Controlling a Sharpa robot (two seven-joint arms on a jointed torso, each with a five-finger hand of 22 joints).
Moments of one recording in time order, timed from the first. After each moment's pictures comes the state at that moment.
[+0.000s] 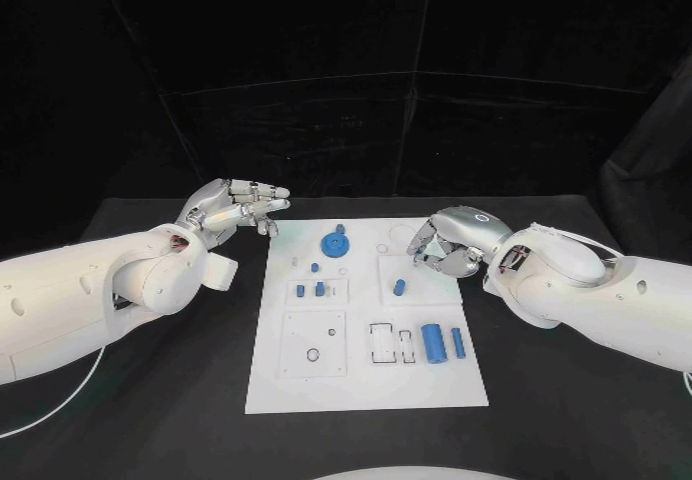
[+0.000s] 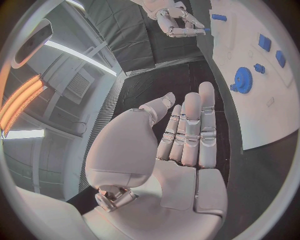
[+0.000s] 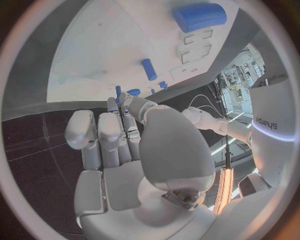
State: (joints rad) left arm 1.33 -0.86 -0.19 1.43 -0.07 -0.19 0.43; left_hand 1.29 -0.08 0.47 -0.08 0.05 0.95 0.21 0.16 0.07 0.93 0.13 0.40 0.09 1.15 0.04 1.00 0.52 0.18 1.15 0.14 0.56 0.74; right arm 1.17 -0.97 -0.02 1.65 -1.62 -0.39 -0.07; right_hand 1.41 -0.09 0.58 -0.09 0.07 1.14 0.14 0.08 0.09 1.21 0.08 0.13 0.07 1.47 -0.01 1.12 1.02 0.11 1.28 0.09 1.29 1.17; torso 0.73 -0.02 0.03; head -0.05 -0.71
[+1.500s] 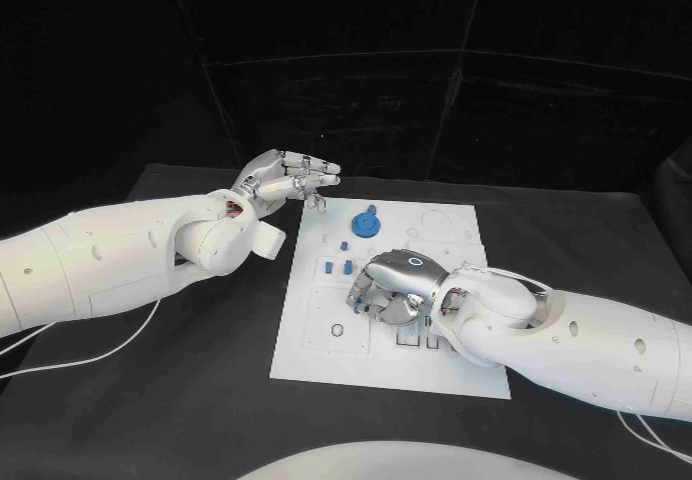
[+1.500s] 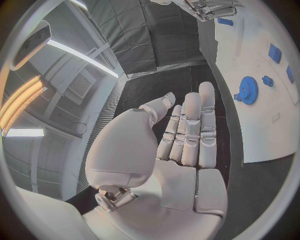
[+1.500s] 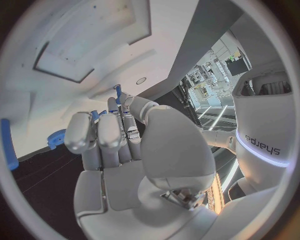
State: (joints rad) left arm 1.33 -0.81 -0.19 1.42 -0.07 -0.19 0.43; left_hand 1.29 -0.08 0.47 -0.08 0.05 0.95 0.21 0.16 0.07 0.93 0.13 0.41 0.09 1.15 0.04 1.00 0.51 0.18 1.15 0.14 0.56 0.73; right arm 1.05 -0.68 -0.04 1.64 -1.67 -0.29 -0.01; right_hand 1.39 -0.10 0.59 -0.10 0.09 1.13 0.15 0.07 0.09 1.21 0.08 0.12 0.07 1.47 -0.01 1.15 1.05 0.11 1.30 0.10 1.31 1.20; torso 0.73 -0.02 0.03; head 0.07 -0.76
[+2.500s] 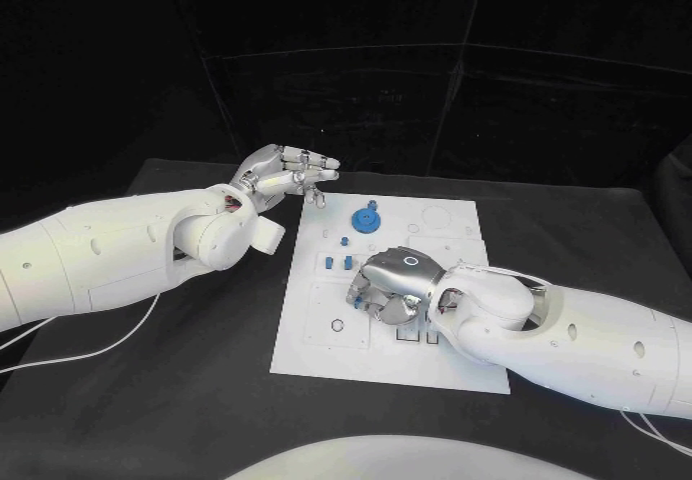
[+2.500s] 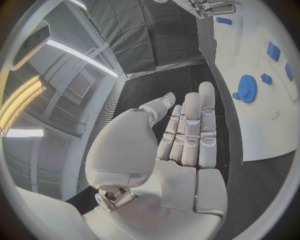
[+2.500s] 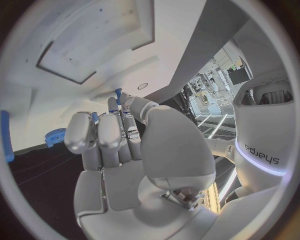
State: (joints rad) left arm 1.33 -0.82 -0.19 1.41 -0.07 -0.19 0.42; left_hand 1.29 -0.08 0.47 -0.08 0.05 0.95 0.21 0.16 0.07 0.93 0.13 0.41 0.09 1.15 0.04 1.00 0.51 0.18 1.15 0.14 0.55 0.73; right arm 1.05 -0.67 -0.04 1.65 -1.77 -0.26 -0.05; right_hand 1.38 -0.10 0.59 -0.10 0.10 1.13 0.15 0.07 0.09 1.21 0.08 0.12 0.07 1.47 -0.01 1.15 1.05 0.11 1.30 0.10 1.31 1.20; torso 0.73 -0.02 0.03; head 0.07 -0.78
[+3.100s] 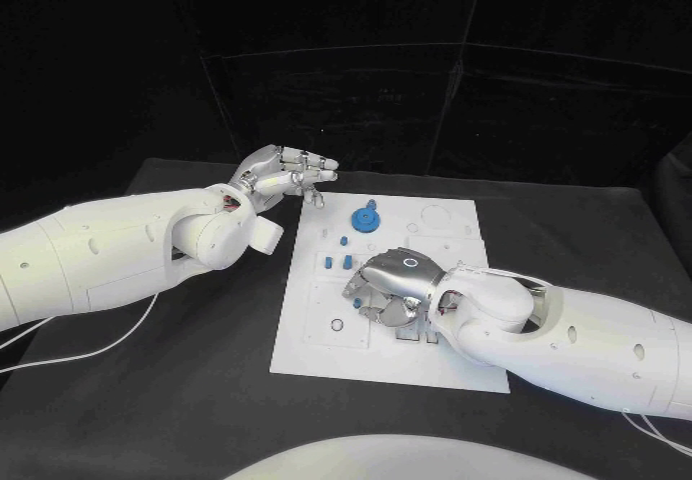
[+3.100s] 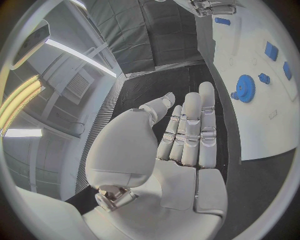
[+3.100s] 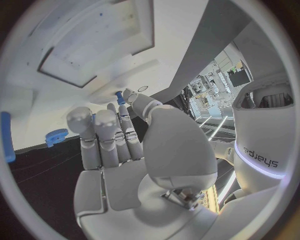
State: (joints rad) left arm 1.33 -0.82 -0.19 1.41 -0.07 -0.18 0.40; left_hand 1.29 -0.08 0.47 -0.08 0.05 0.93 0.21 0.16 0.07 0.92 0.14 0.41 0.08 1.15 0.04 1.00 0.51 0.18 1.15 0.14 0.55 0.73; right arm 1.05 -0.68 -0.04 1.66 -1.79 -0.26 -0.06; right_hand 1.31 -0.16 0.48 -0.09 0.11 0.96 0.17 0.06 0.07 1.00 0.12 0.07 0.06 1.43 0.03 1.02 0.89 0.13 1.16 0.13 1.17 1.02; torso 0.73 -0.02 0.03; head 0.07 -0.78
